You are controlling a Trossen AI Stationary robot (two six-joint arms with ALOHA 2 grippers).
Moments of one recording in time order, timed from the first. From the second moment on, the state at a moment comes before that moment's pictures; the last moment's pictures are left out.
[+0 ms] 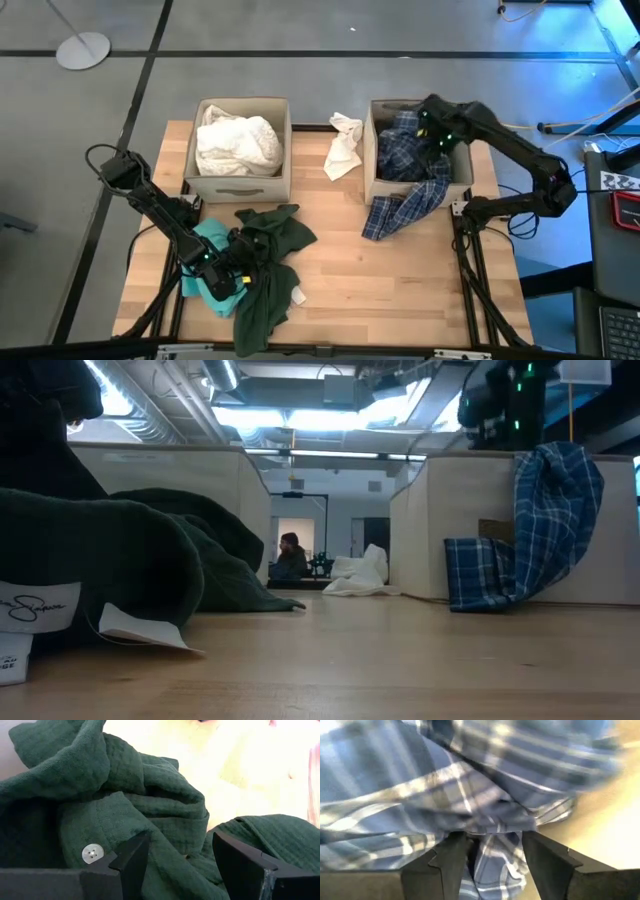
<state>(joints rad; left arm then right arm) -0.82 1.44 0.59 -0.22 -0.88 -1.20 -0.81 1.27 1.20 -1.31 0.16 0.07</state>
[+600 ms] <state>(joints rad) -0.80 1.44 0.59 -0.22 -0.88 -1.18 -0.40 1.02 1.33 -1.28 0.01 0.28</state>
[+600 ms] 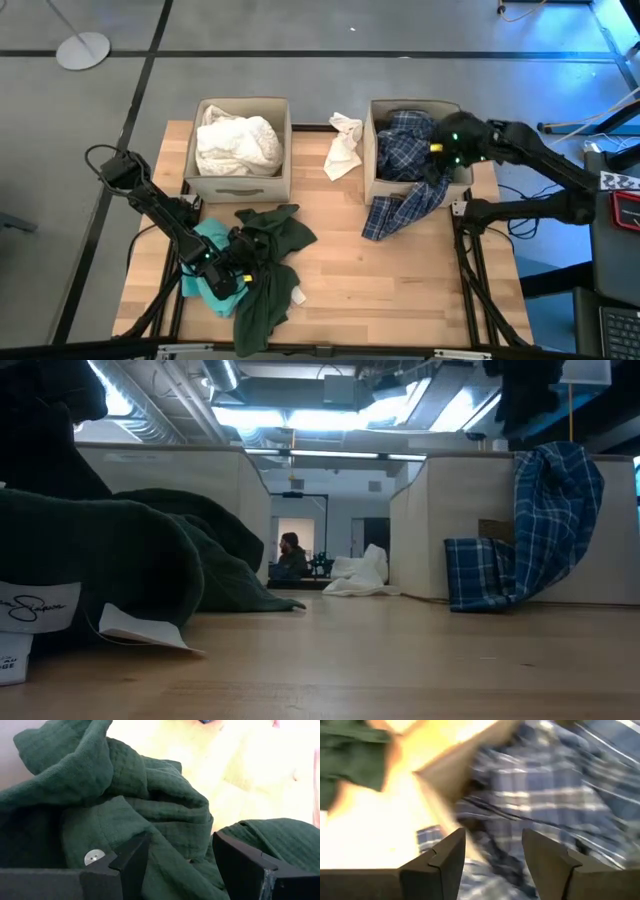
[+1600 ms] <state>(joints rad) -0.80 1.44 0.59 -0.22 -0.88 -1.17 0.27 1.36 0.98 -0.91 0.19 0.16</state>
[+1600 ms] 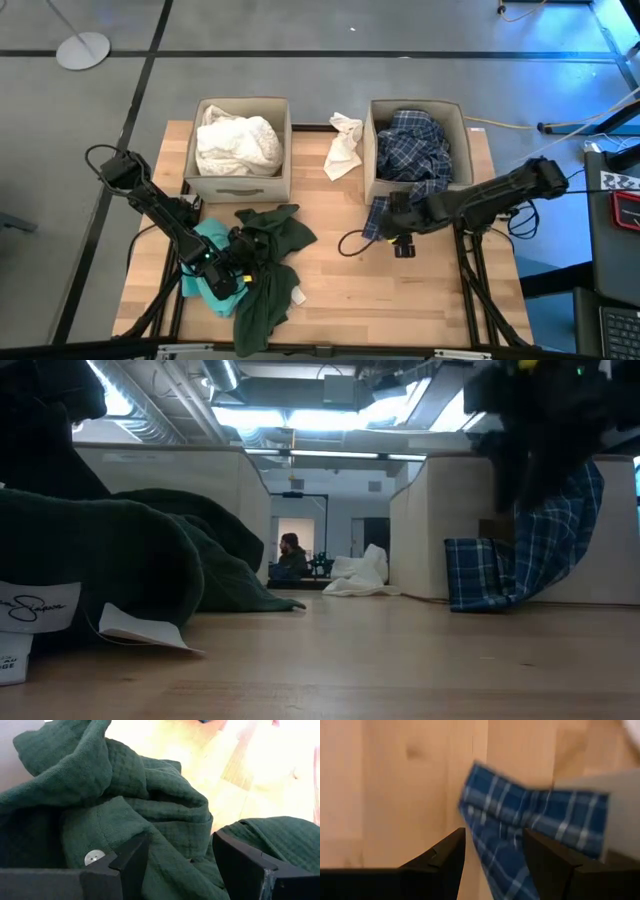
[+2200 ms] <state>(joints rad) -0.80 1.44 0.59 -0.22 -0.92 -1.15 0.27 1.61 0.98 -1.04 0.37 0.04</state>
